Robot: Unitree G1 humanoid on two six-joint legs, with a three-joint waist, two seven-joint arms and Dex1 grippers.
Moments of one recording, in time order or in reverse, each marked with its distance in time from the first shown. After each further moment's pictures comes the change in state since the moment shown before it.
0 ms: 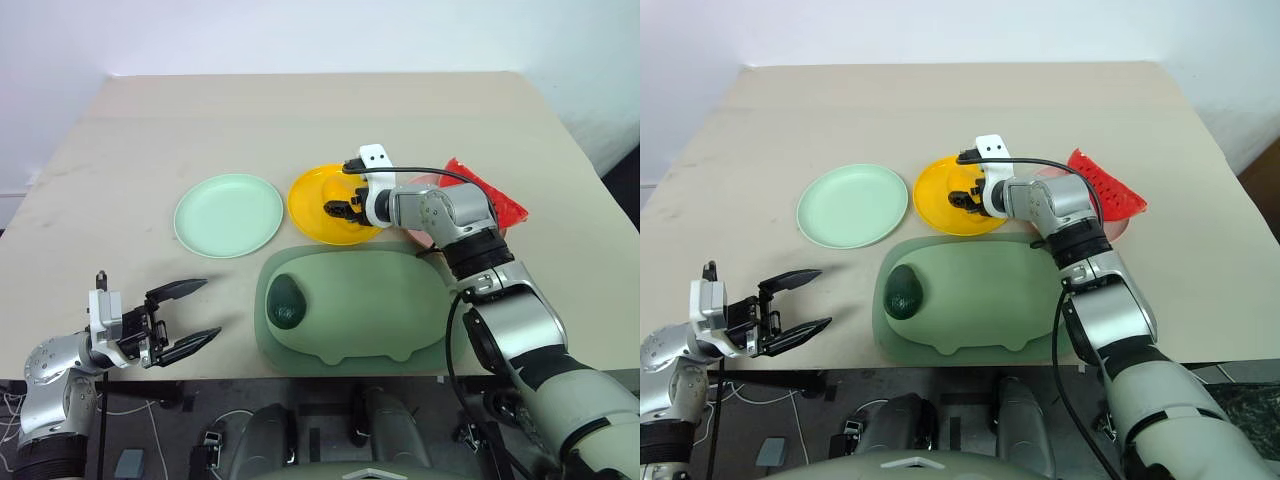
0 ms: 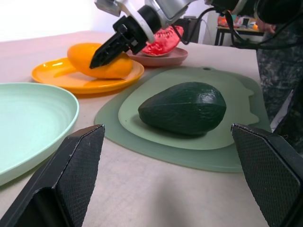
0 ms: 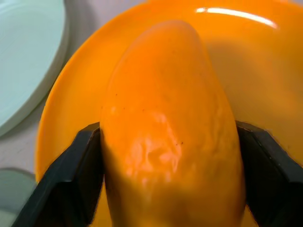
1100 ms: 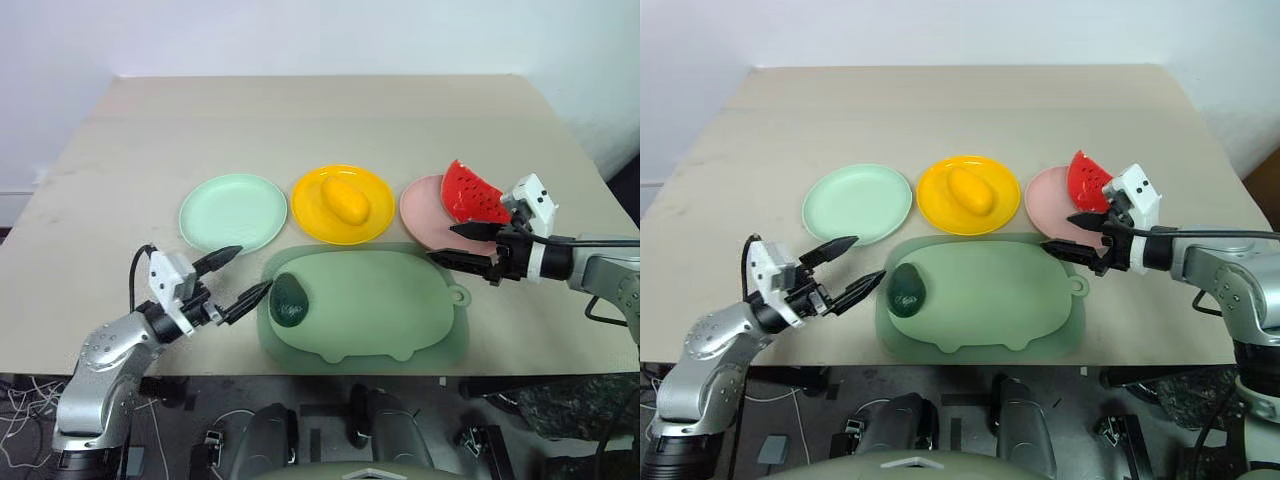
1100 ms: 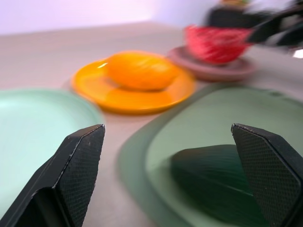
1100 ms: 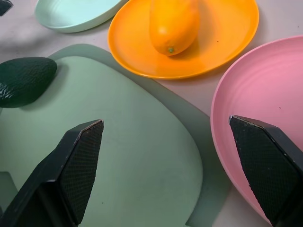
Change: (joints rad) left arm 0.042 -0.118 -0.158 -0.599 0.144 0.475 0.799; right arm 0.723 -0.614 -0.423 -0.878 0.200 0.111 0.517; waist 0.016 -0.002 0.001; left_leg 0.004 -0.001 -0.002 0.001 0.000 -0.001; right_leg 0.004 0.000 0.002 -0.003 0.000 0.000
